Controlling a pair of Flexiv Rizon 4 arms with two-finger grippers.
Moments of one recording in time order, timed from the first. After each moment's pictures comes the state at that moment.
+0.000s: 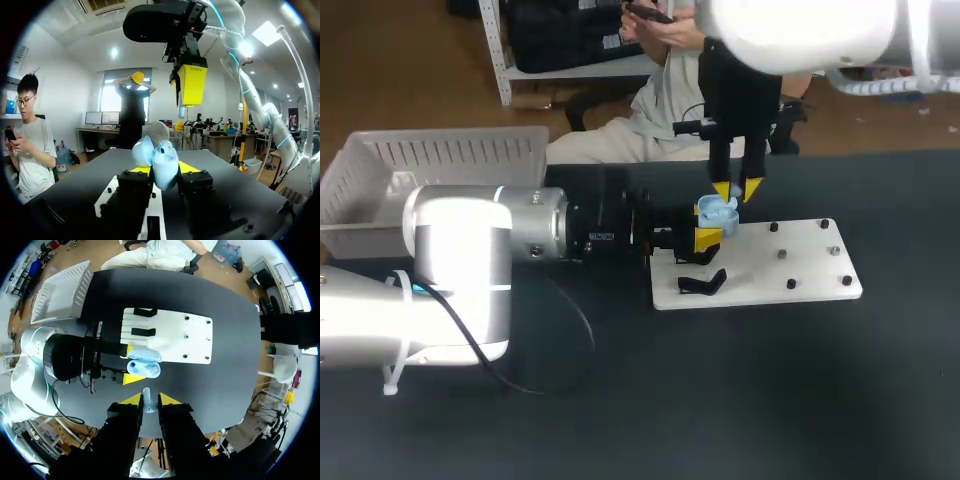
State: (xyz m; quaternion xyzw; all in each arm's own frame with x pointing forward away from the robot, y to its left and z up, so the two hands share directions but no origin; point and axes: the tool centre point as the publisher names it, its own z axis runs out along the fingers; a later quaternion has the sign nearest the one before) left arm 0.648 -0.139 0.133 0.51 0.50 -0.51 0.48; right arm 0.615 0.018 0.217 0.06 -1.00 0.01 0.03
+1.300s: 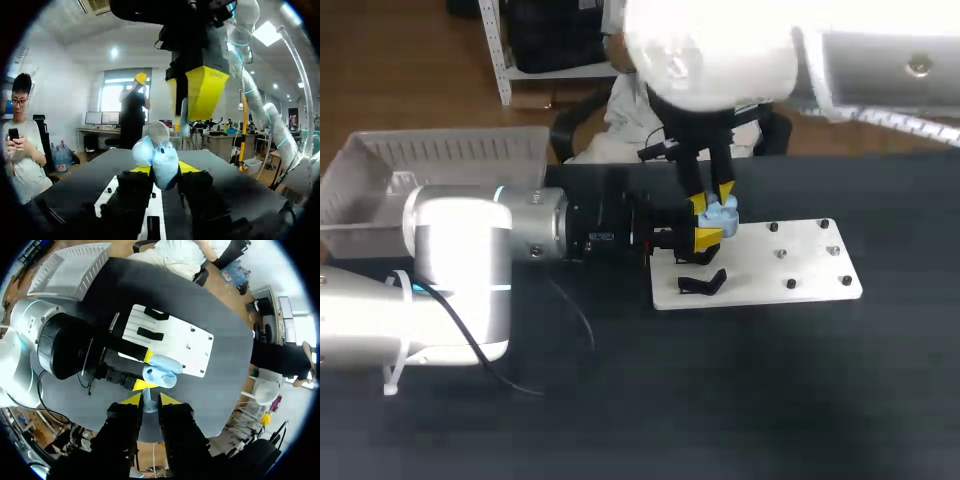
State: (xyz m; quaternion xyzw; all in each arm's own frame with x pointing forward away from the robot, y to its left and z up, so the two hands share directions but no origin) left arm 0.648 -0.139 0.133 0.51 0.50 -0.51 0.48; right arm 0.619 0.040 0.203 0.16 -0.98 0.09 0.02
